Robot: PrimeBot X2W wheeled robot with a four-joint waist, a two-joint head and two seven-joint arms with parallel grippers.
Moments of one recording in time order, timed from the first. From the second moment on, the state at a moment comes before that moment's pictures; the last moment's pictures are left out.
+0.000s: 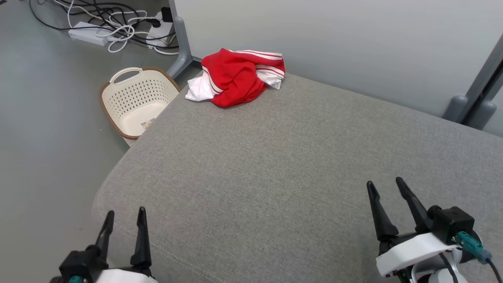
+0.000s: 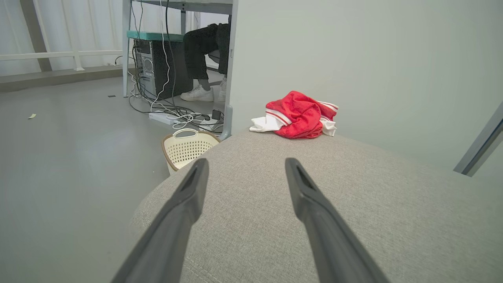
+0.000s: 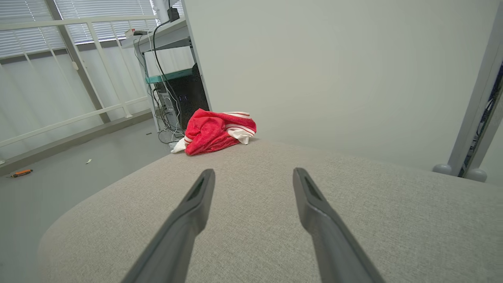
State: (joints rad) left arm 0.07 0.10 -0.10 0.18 -0.34 0.08 -0.26; right arm -0.09 -0.05 0.11 0.24 0.23 0.13 -0.19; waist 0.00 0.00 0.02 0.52
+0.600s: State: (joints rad) left arm -0.47 0.28 -0.08 0.22 -0.32 -0.02 -0.12; right arm -0.23 -0.05 0.03 0.08 0.08 0.13 -0.13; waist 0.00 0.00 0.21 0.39
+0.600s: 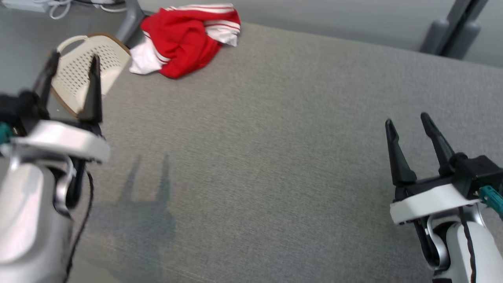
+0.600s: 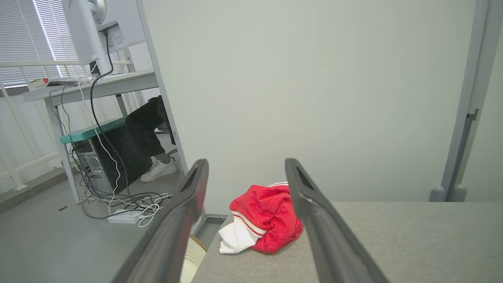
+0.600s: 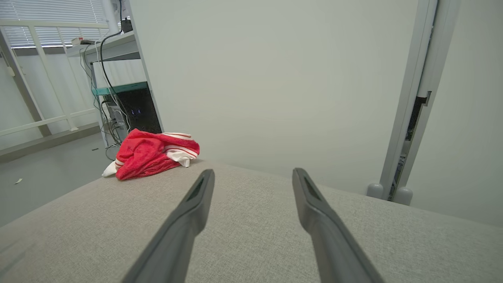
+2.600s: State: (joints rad) left arm -1.36 0.49 -0.35 1.07 -0.27 -0.12 0.06; right arm -0.29 -0.05 0.03 -0.16 0.05 0.13 -0.11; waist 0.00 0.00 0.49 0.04
